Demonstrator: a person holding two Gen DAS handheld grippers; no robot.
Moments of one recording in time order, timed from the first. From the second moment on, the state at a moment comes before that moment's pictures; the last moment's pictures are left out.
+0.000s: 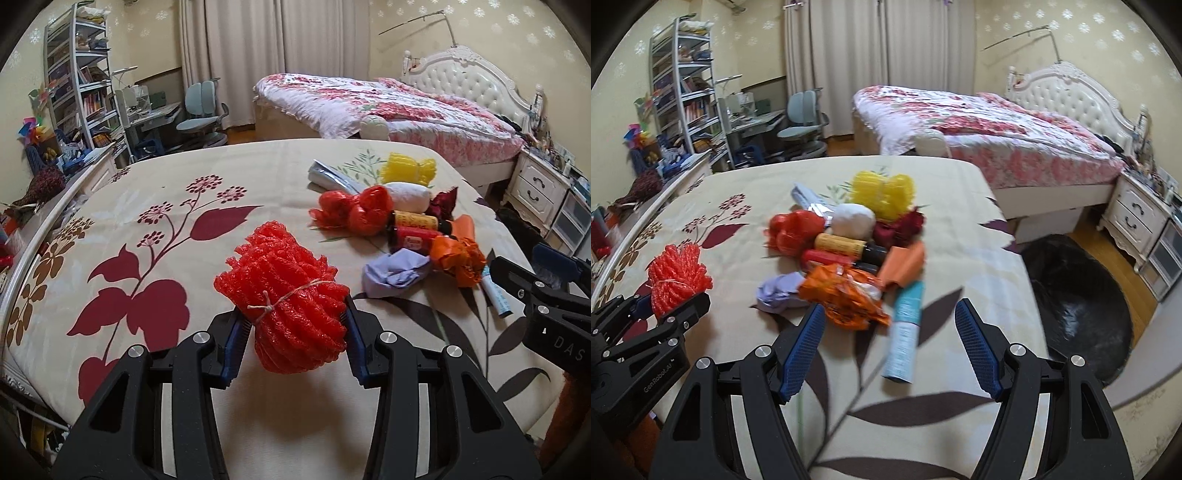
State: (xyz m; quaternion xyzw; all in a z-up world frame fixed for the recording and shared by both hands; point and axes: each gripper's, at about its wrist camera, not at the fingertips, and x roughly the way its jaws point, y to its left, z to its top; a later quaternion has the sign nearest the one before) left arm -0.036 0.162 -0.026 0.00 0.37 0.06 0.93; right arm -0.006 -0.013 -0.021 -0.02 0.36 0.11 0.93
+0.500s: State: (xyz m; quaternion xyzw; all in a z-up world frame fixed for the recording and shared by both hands) left arm -0.034 0.194 -0.037 -0.03 0.38 0.08 0.92; right arm 0.018 0.016 -0.040 -0.02 0.40 0.13 0.91
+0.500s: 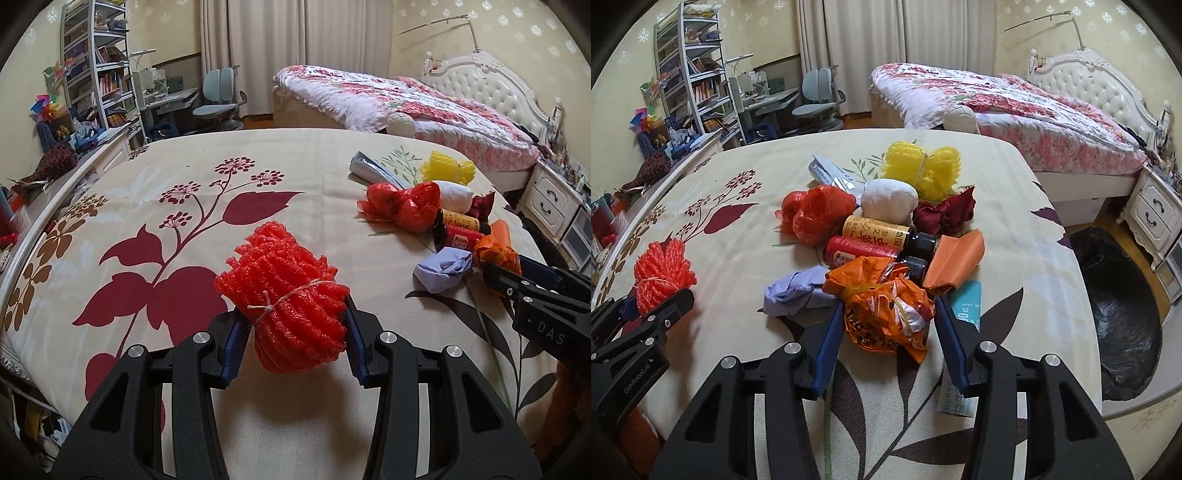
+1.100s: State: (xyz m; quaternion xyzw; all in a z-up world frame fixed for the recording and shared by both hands) left arm -0.021 0.127 -0.006 -0.02 0.33 0.01 0.94; right arm 0.001 -0.055 0.000 -0.01 0.34 0.04 0.94
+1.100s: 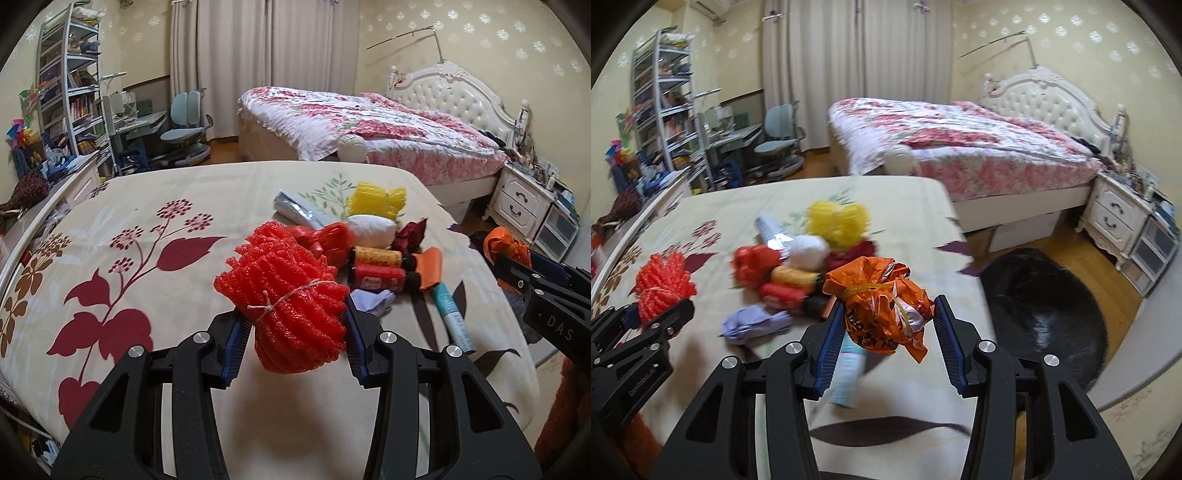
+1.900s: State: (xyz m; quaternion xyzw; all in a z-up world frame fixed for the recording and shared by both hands) left arm 0.072 -0.077 -0.016 0.07 0.33 -0.13 0.93; right arm 0.044 -0.218 -0.045 0.07 0.35 -0.14 0.92
